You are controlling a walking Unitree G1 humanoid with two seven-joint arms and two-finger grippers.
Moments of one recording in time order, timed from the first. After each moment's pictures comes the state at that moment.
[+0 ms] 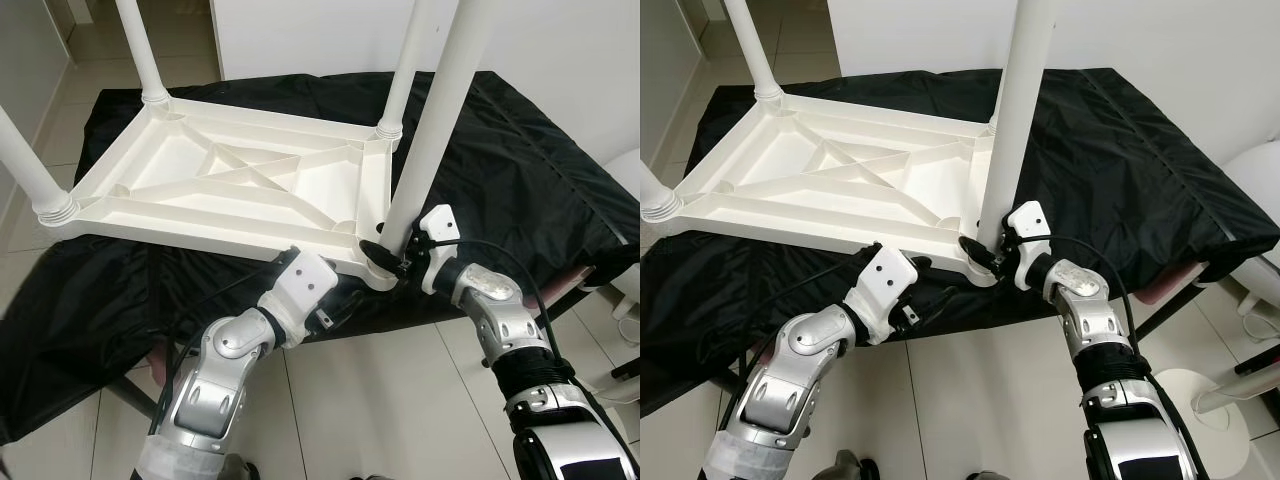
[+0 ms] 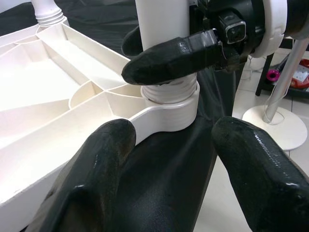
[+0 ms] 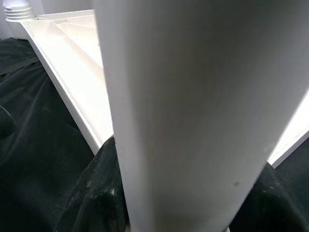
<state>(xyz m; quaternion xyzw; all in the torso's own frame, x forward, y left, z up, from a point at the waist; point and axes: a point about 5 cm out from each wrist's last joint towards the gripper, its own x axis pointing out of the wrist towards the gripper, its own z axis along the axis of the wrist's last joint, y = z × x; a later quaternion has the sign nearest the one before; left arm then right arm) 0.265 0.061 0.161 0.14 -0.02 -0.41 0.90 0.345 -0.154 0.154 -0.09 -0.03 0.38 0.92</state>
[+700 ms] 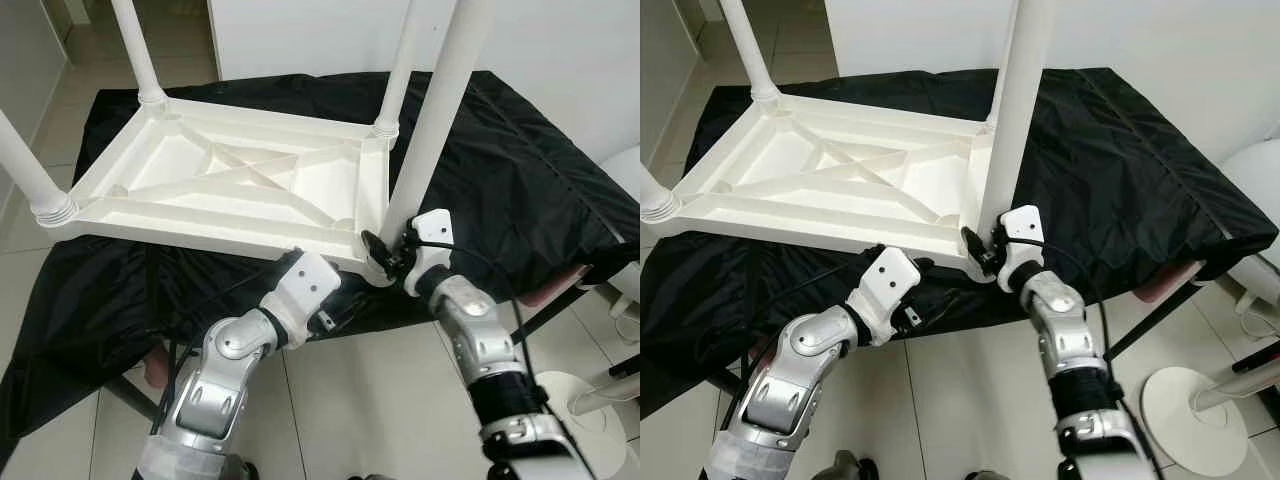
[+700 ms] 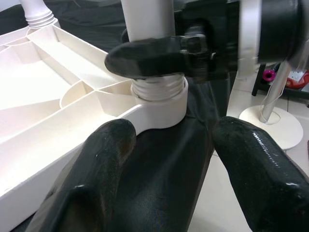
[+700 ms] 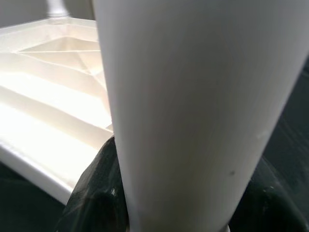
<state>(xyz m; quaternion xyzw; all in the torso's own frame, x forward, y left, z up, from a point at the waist) 0.264 0.058 0.161 0.14 -0.02 -0.41 0.90 0.334 -0.131 0.153 -0.02 -0.05 0.15 0.99</state>
